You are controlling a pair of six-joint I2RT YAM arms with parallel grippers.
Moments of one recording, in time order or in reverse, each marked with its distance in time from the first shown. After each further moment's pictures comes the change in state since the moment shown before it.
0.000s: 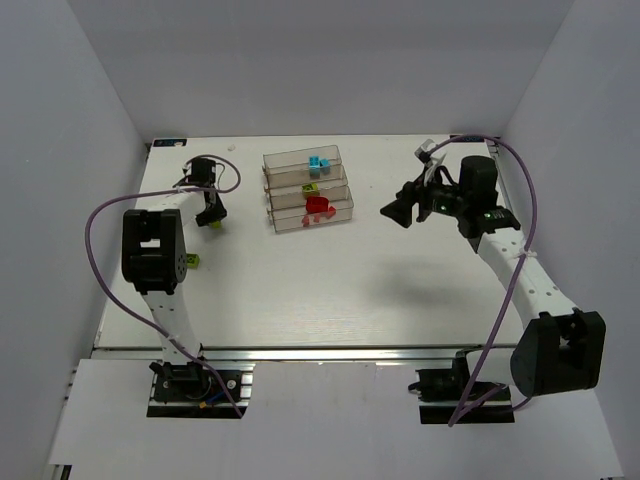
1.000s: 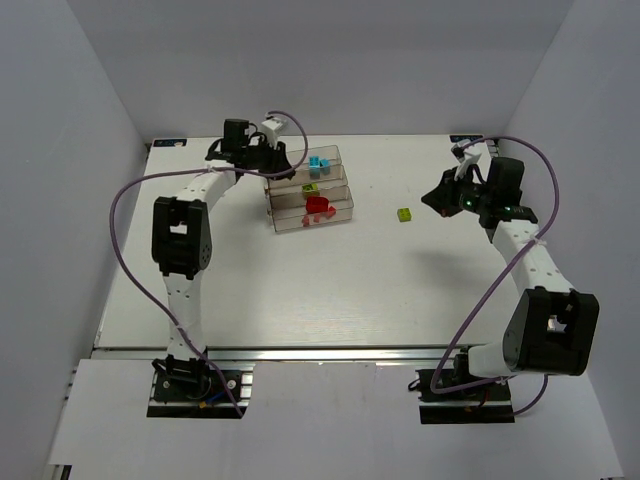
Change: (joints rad) left arm -0.152 0.194 0.425 0.178 0.978 0.548; right arm -0.240 0.101 -0.002 -0.006 0.041 0.005
